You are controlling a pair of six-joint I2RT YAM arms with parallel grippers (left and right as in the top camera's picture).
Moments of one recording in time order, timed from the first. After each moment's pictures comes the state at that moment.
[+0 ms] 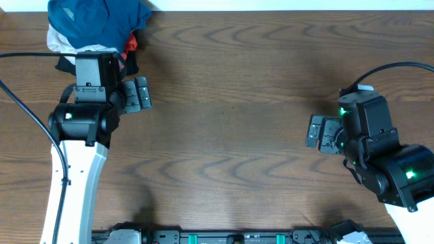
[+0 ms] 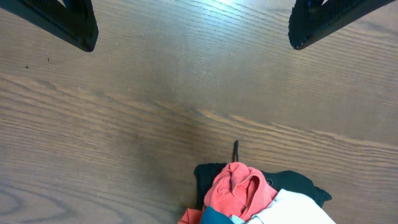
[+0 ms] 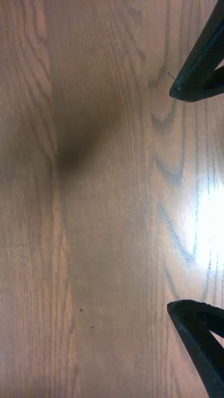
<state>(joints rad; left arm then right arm) -0.04 1.27 1.32 -0.95 -0.14 -0.17 0.36 1.05 1.29 -1.23 0.24 0.43</state>
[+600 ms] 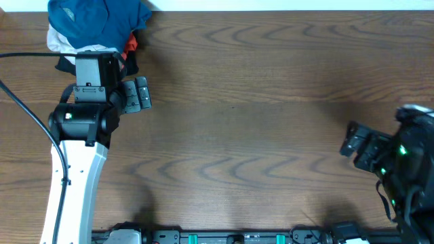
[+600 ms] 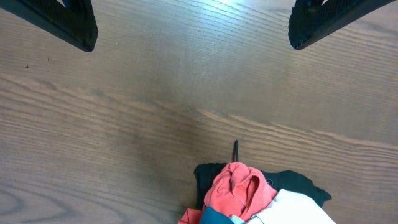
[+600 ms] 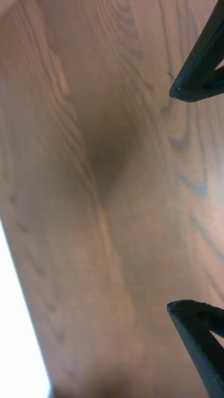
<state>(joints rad) -0.04 1.27 1.32 -0.95 -0.14 -0.17 0.15 0.78 1.27 -1.17 0.25 0.42</state>
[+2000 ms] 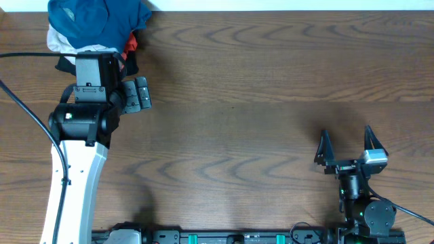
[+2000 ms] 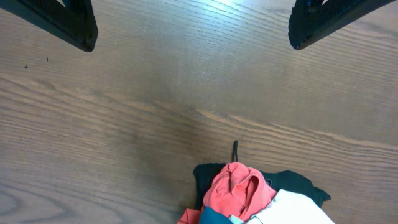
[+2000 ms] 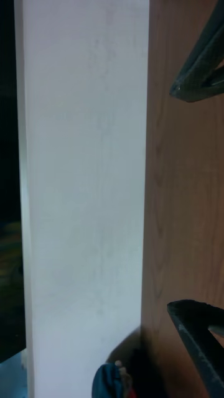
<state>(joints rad) -0.04 1.27 1.32 -0.95 -0.14 -0.17 -0.06 0.01 0.01 0.18 -0.14 0.09</state>
